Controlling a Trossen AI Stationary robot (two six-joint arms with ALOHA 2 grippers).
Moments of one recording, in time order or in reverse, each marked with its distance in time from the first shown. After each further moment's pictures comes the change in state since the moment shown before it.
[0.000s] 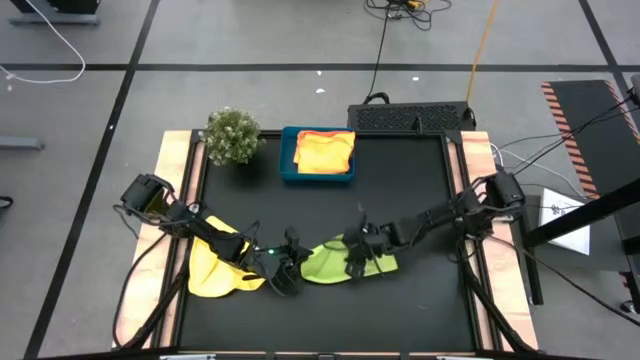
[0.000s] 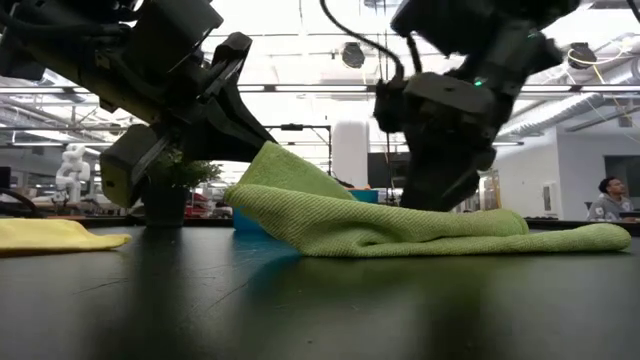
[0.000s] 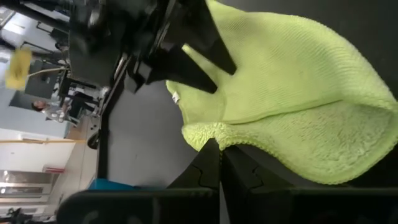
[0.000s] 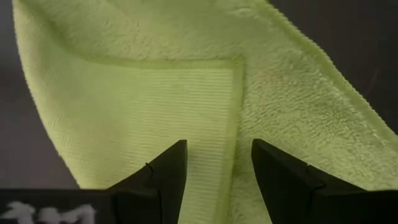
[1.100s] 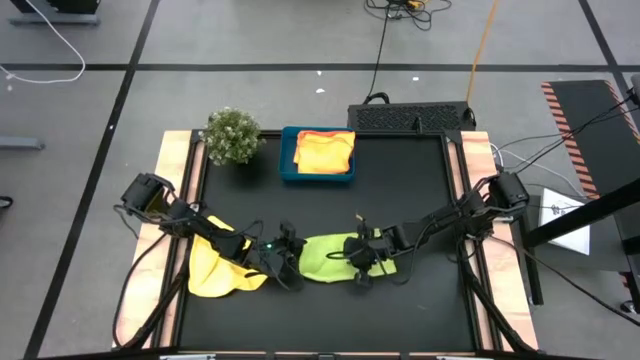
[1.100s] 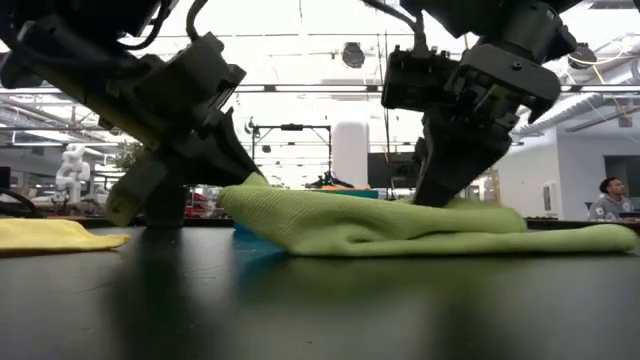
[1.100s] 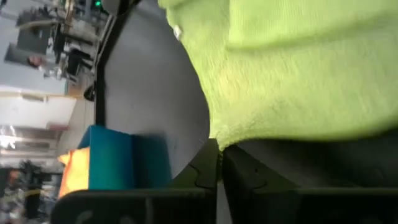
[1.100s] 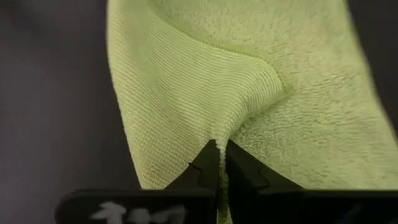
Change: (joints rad) left arm 0.026 0.000 -0.002 -0.168 -0.100 -0.115; right arm 0.036 -0.028 0.000 0.003 -0.041 -0.252
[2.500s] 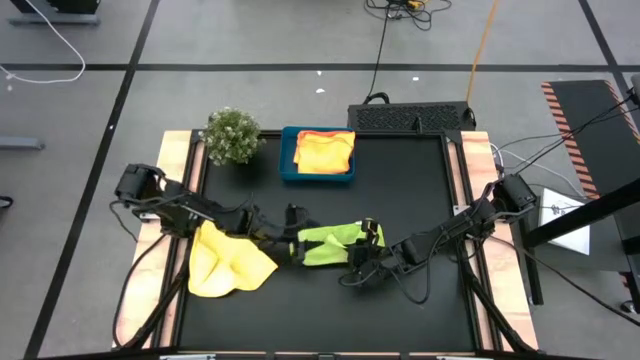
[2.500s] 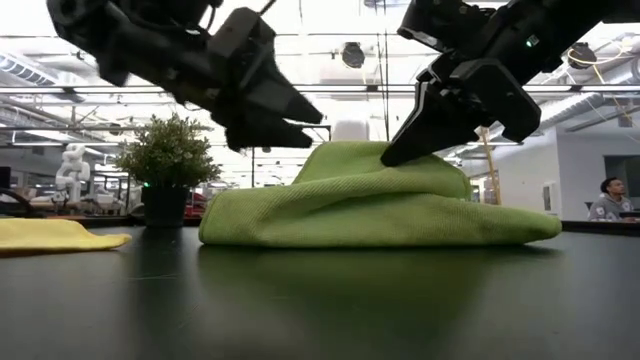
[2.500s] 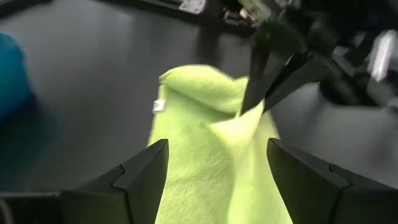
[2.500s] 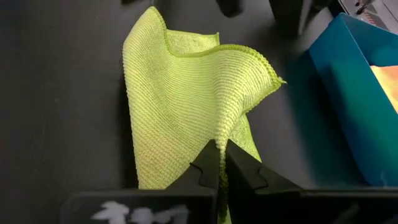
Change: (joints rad) left arm 0.247 -0.099 0.002 0.200 0.474 -0.905; right arm 0.150 -0.032 0.000 0.053 0.601 -0.253
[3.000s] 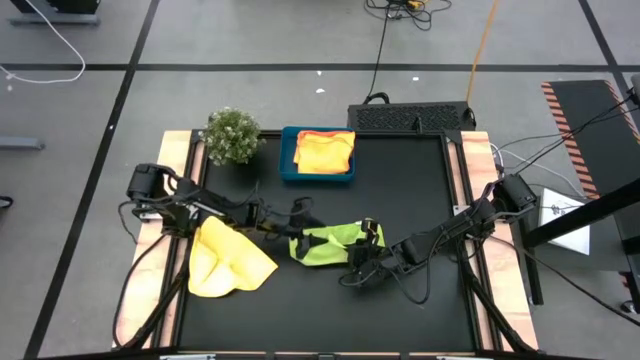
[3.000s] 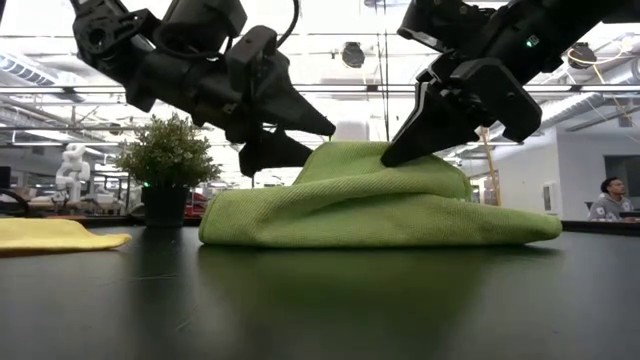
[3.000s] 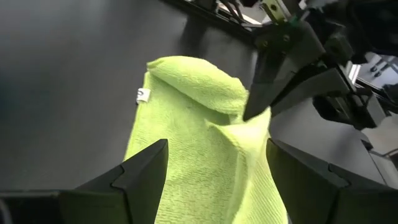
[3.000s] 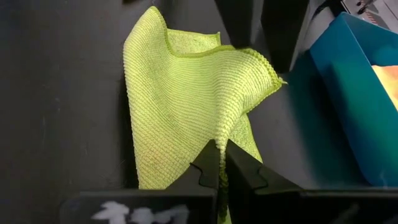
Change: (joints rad) left arm 0.092 0.080 0.000 0.103 0.207 -0.122; right arm 0.000 0.000 0.000 0.000 -0.004 0.000
